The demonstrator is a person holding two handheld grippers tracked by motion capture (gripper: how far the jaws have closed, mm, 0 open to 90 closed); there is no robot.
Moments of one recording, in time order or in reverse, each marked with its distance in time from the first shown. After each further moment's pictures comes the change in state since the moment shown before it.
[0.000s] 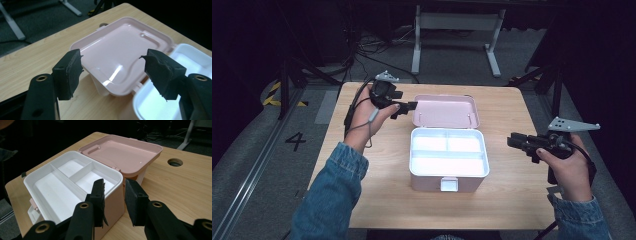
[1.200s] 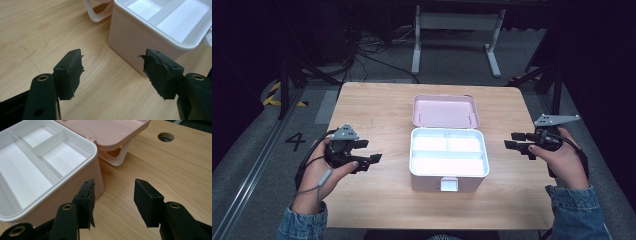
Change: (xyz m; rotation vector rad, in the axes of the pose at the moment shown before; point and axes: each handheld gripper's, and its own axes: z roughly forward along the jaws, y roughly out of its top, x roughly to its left) left arm -0.021 -0.129 -0.075 0.146 0.002 -0.014; right arm -0.032 -0.008 0.027 0.213 -0.065 -0.036
